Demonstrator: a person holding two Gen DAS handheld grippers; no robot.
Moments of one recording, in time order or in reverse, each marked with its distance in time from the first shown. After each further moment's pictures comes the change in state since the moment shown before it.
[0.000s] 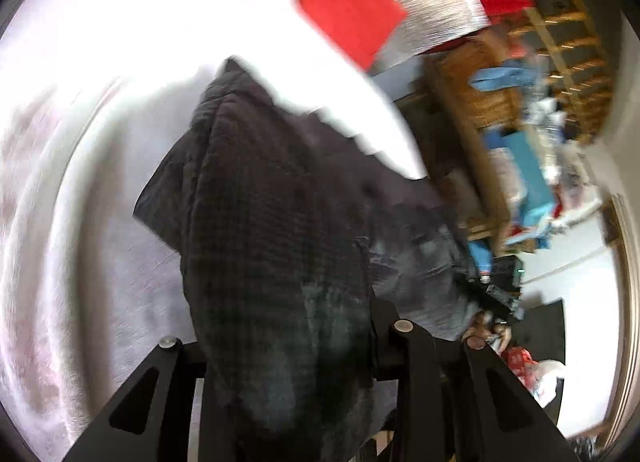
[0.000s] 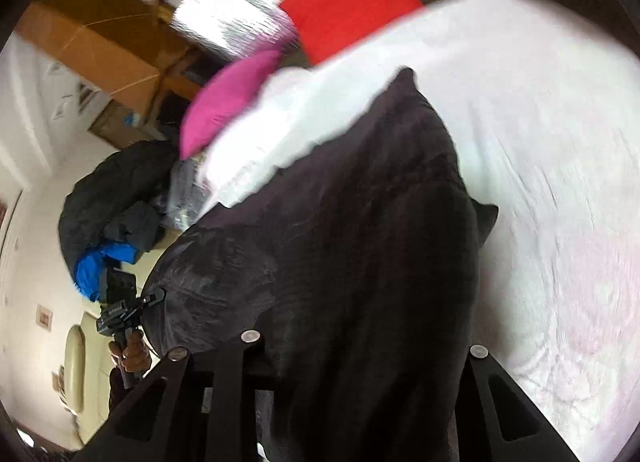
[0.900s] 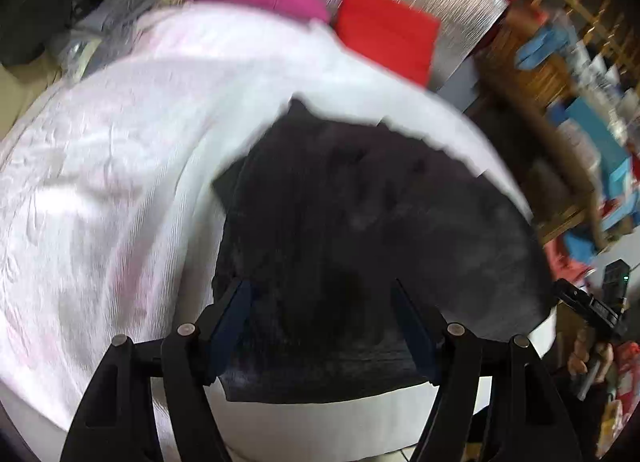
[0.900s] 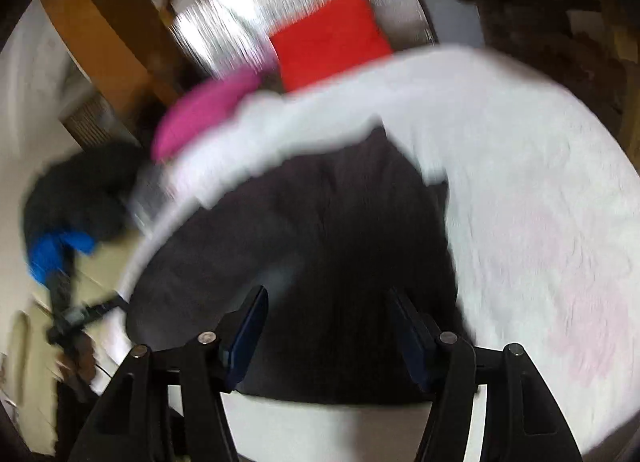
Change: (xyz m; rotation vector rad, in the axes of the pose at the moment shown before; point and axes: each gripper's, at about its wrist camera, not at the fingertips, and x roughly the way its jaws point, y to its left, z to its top) left arm -0.048 -0.023 -0.067 0.158 -0.188 0.419; right arm -0.044 0.021 -0.071 -0.112 -0.148 -0.246
